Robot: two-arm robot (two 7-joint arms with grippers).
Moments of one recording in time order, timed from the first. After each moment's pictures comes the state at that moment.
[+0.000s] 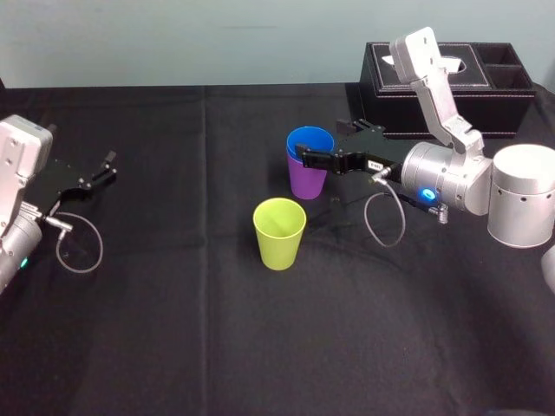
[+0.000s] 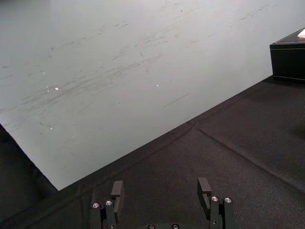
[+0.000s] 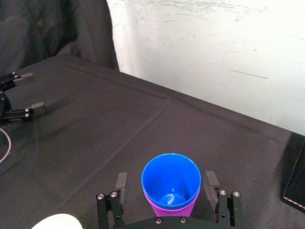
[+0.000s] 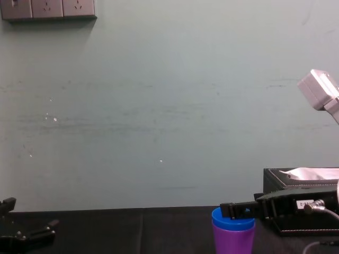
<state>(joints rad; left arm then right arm) -0.20 0.60 0.45 -1.41 -0.25 -0.12 0.03 0.42 0.42 -0.44 -1.42 0.44 0.38 0.38</state>
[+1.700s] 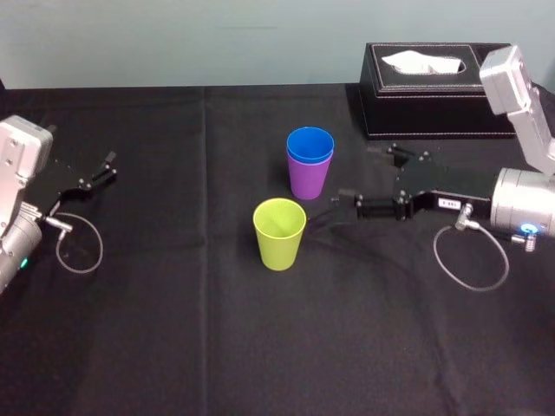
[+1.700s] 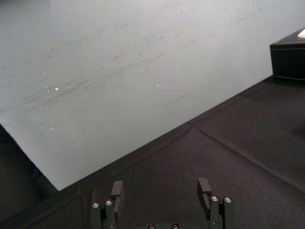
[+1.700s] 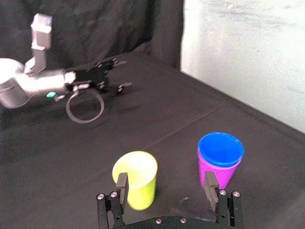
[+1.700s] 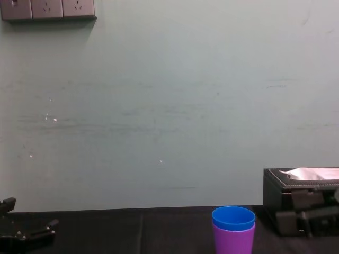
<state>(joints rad) -0.20 0.60 0.45 -1.41 -0.25 -0.12 0.03 0.28 0.75 -0.41 -1.65 0.61 0.25 0.67</state>
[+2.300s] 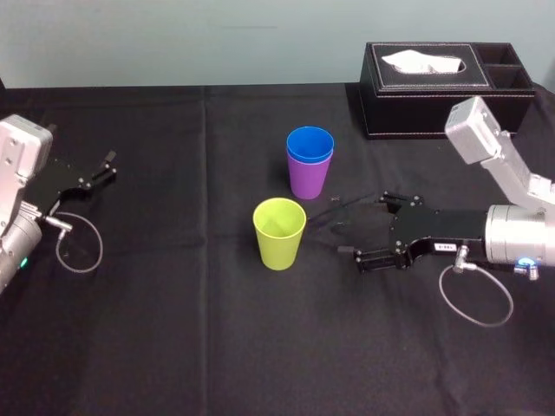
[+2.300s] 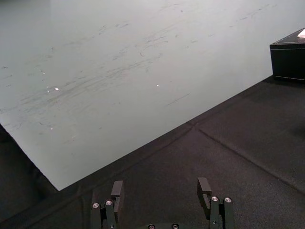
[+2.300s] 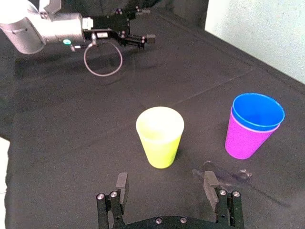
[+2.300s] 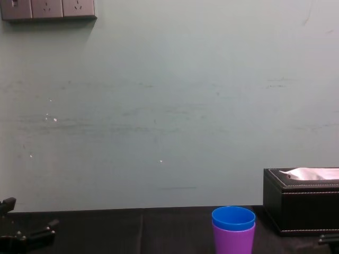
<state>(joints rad) -0.20 0.60 0.45 -1.41 -0.25 -0.12 0.03 0.29 0.83 -0.53 -1.66 0.55 0.27 0.70</state>
